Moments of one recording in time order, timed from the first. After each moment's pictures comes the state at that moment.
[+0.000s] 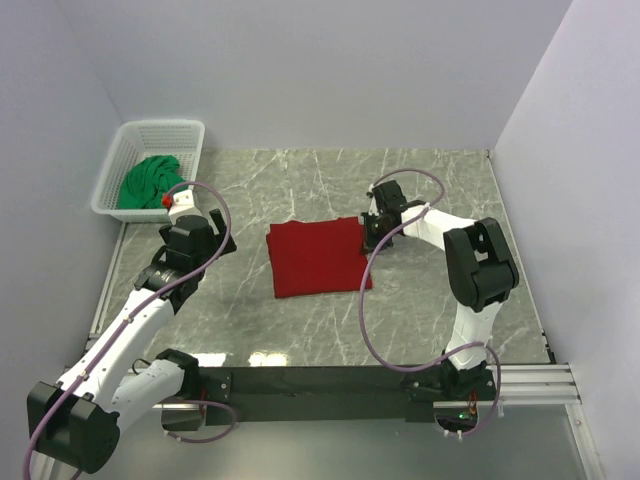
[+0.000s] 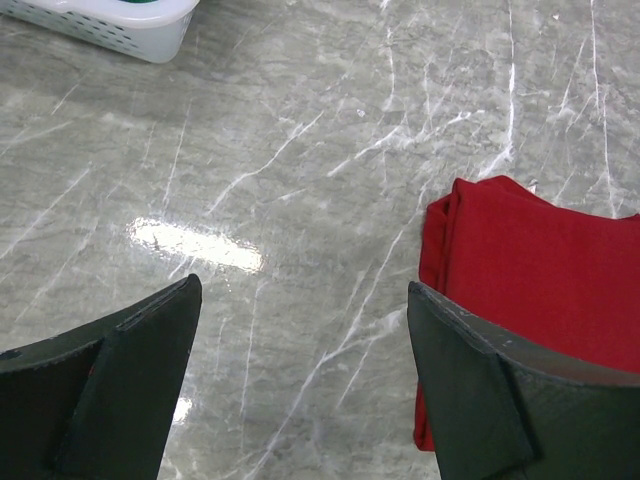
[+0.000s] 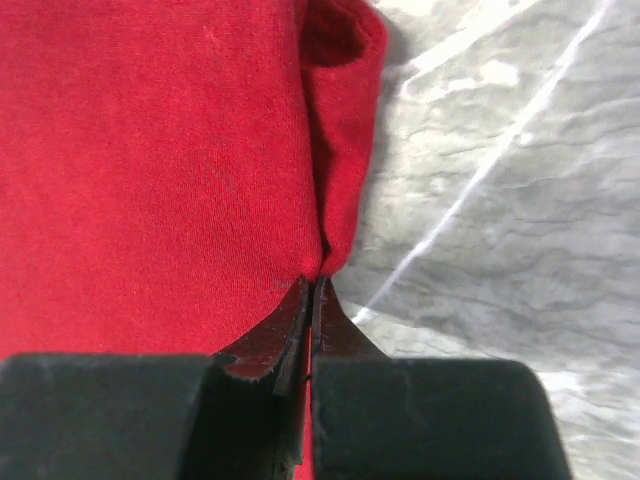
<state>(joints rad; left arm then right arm) -0.33 0.92 0.72 -0.34 -0.41 -0.48 0.35 1.88 1.17 -0.39 -0.22 0.34</state>
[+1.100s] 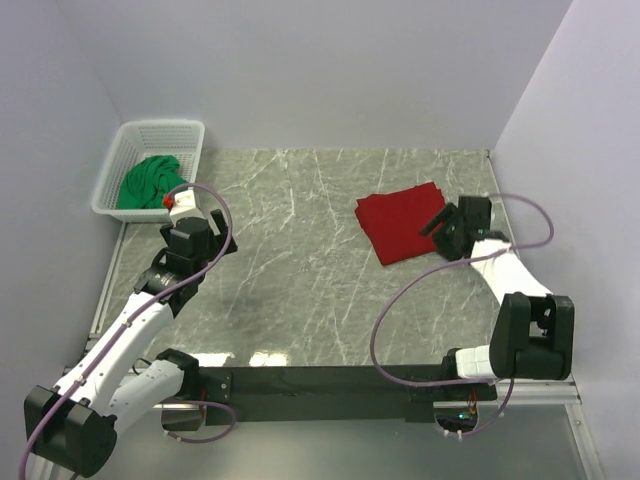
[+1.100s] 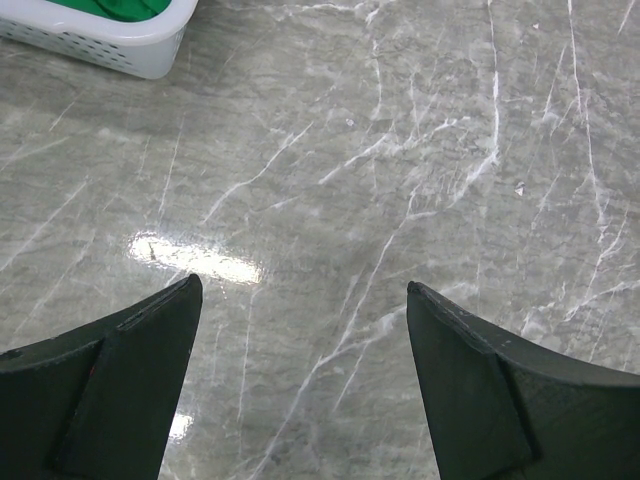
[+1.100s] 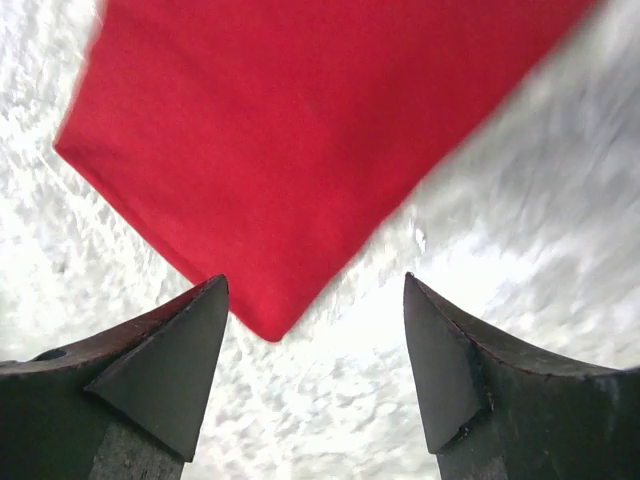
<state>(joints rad) -0.36 0.90 0.71 -0.32 -0.43 -0.47 -0.05 1.38 0.89 -0.38 -0.03 0.69</state>
